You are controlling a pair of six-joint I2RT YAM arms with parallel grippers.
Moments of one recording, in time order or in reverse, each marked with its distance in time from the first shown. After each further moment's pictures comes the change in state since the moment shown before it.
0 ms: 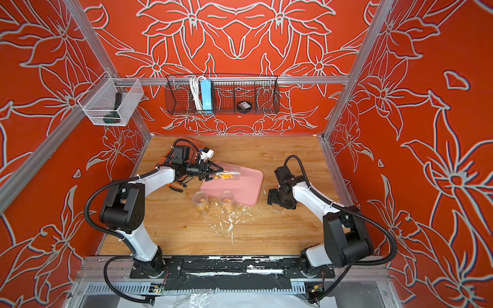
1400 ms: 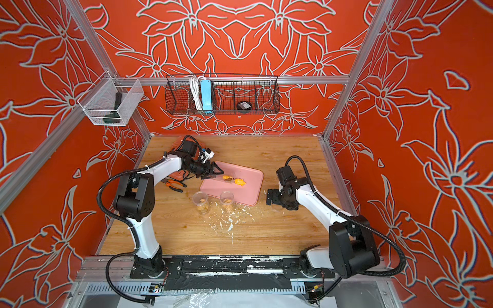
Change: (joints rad) left arm -0.027 0.156 0.296 -0.515 -0.497 0.334; right arm 0.000 -0.089 -0.011 -0.027 -0.031 -0.017
